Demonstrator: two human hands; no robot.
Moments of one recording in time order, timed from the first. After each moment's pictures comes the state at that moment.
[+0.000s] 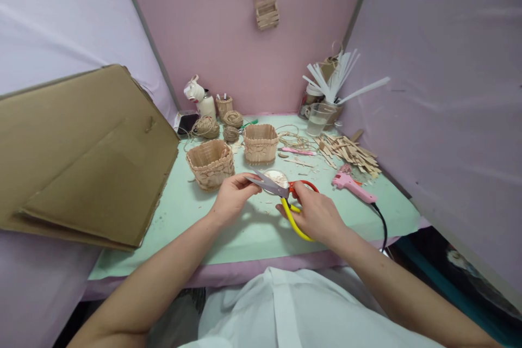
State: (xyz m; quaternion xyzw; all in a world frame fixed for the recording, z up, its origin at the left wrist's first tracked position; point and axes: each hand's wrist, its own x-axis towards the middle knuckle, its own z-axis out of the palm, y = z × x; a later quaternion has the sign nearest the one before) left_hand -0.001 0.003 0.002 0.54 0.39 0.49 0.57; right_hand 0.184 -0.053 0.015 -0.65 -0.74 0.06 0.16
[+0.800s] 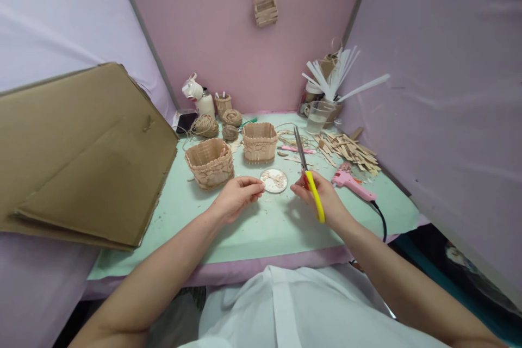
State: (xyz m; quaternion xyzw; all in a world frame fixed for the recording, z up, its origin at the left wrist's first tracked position) left_hand 0.002 0.003 0.008 0.45 0.43 0.37 0.69; right_hand 0.202 -0.033 0.007 -0.58 -0.58 0.35 0.45
